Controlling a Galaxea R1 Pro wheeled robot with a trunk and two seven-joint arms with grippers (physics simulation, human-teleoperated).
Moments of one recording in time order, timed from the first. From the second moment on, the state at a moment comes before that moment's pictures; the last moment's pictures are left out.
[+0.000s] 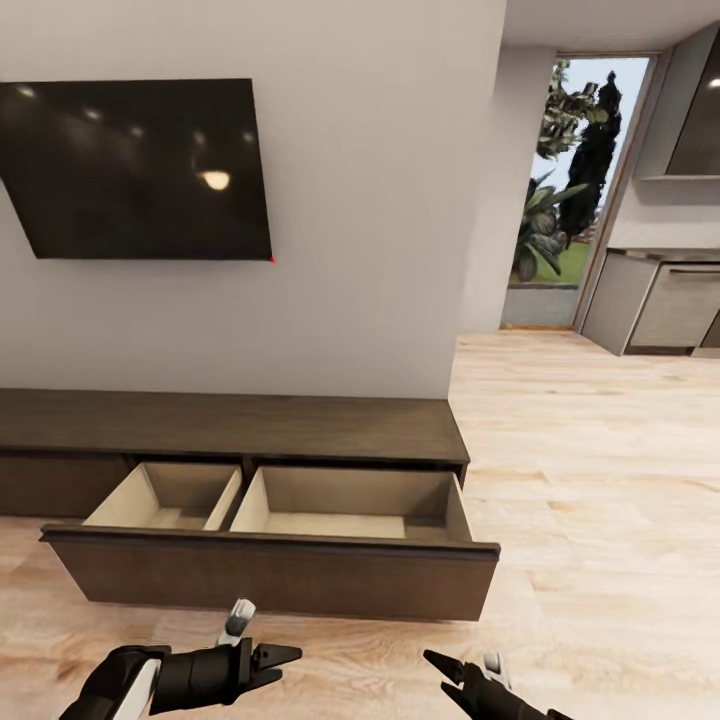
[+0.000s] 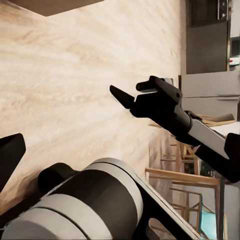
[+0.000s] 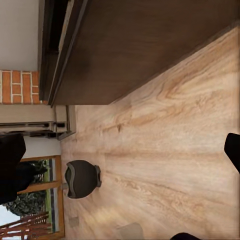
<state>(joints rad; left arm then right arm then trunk) -0.21 0.16 0.00 -1.03 0.36 0.98 -0.99 -0.33 -0.14 0.20 -0.39 -0.86 0.40 0.87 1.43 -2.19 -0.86</state>
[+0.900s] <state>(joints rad) -0.21 0.16 0.00 -0.93 0.36 0.86 -0.99 -0.33 -0.13 0.20 -0.36 -0.83 0.22 0.87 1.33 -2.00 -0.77</state>
